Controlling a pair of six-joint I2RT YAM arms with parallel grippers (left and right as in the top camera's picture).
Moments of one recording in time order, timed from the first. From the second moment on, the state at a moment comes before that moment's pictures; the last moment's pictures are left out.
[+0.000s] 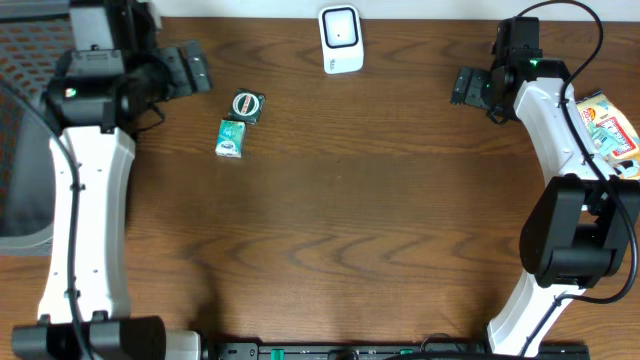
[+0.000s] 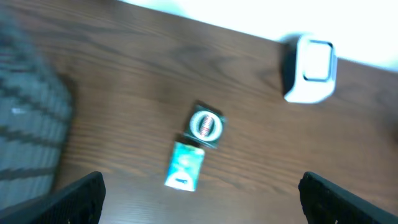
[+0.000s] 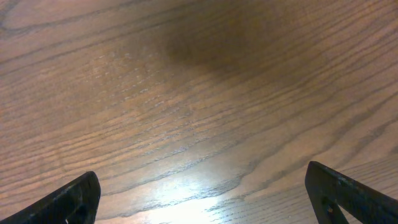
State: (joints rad) left arm 0.05 1.58 1.69 -0.93 0.14 -0.20; right arm -0.03 2.01 1.67 -0.78 0.07 0.28
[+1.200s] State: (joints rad) left arm -0.19 2.14 1.68 -0.91 -0.17 -0.10; right arm -0.03 2.01 1.67 -0.78 0.07 0.28
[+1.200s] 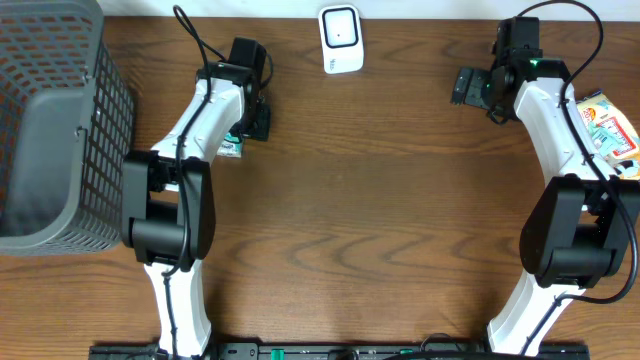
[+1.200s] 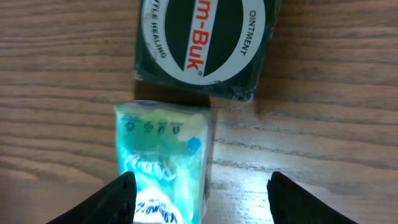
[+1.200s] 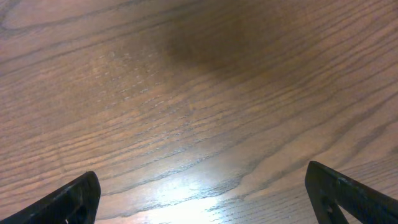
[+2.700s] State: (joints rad) left arm -0.29 1.92 1.68 -0.76 0.12 -0.35; right arm -0.03 2.01 1.67 -0.78 0.07 0.28
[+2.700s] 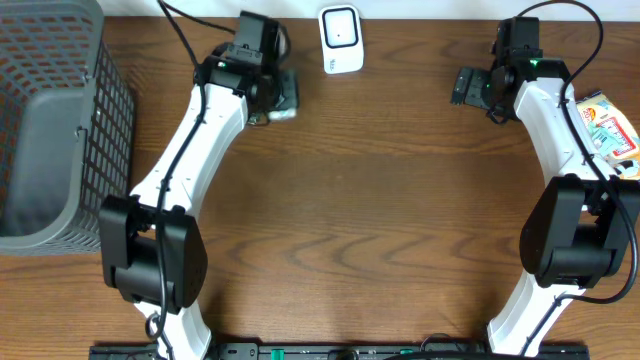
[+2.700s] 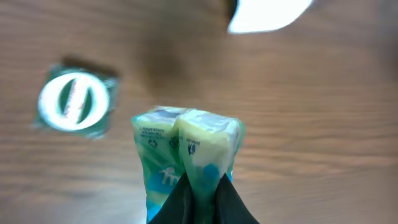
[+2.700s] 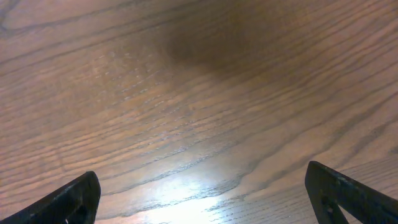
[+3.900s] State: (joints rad) left arm -0.32 1.84 1.66 -0.76 0.06 -0.35; right arm -0.03 2.01 1.67 -0.78 0.07 0.28
